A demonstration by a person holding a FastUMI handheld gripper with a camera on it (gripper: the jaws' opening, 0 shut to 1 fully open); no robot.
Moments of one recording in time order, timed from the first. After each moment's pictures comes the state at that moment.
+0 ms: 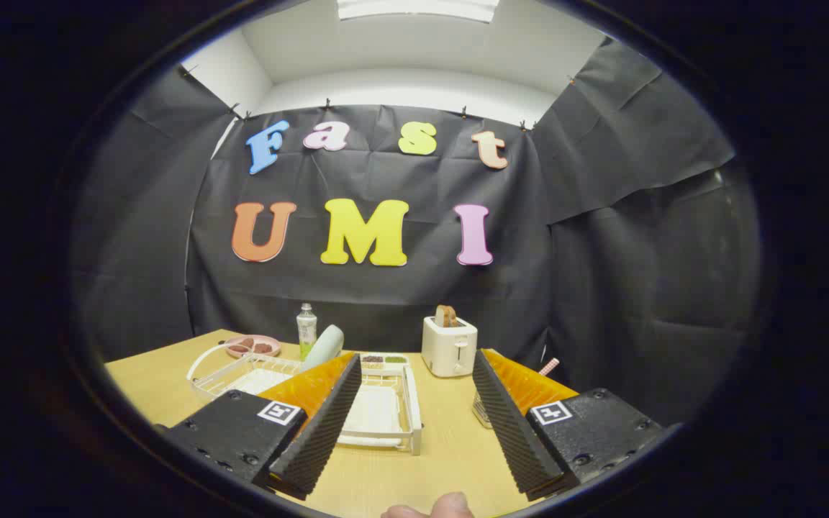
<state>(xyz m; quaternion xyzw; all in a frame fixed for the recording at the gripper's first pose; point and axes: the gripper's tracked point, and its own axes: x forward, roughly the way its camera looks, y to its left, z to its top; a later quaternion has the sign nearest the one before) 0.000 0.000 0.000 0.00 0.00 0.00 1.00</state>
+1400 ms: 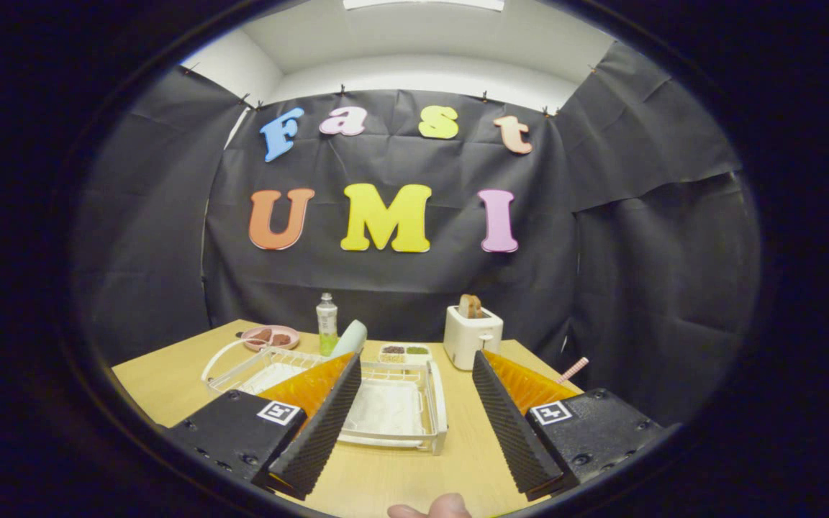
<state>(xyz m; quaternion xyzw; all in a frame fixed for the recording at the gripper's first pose) 0.033 0.037 0.016 -0.01 0.05 0.06 1.00</state>
